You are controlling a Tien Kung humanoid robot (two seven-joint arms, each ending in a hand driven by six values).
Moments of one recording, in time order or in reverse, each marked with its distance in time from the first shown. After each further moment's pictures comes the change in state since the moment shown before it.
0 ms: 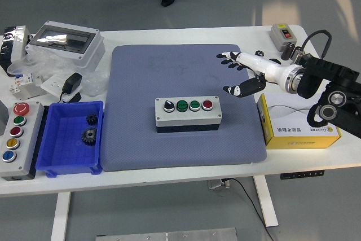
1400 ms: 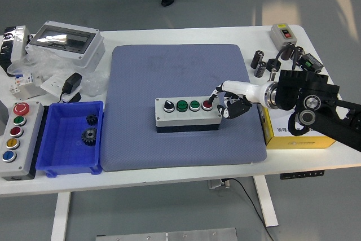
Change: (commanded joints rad) left arm -0.009 -0.001 0.001 0.000 -0.004 -0.002 0.008; right arm 0.032 0.108 -0.085 -0.040 0.007 0.134 -0.160
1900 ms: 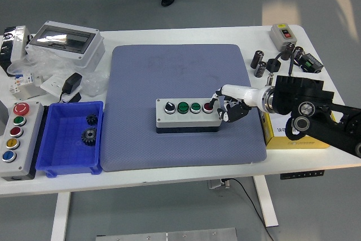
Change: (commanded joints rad) left arm 0.000 -0.001 0.002 0.000 -0.002 0.001 -0.001; right arm 0.004 0.003 -0.024 0.001 -0.010 -0.029 0.017
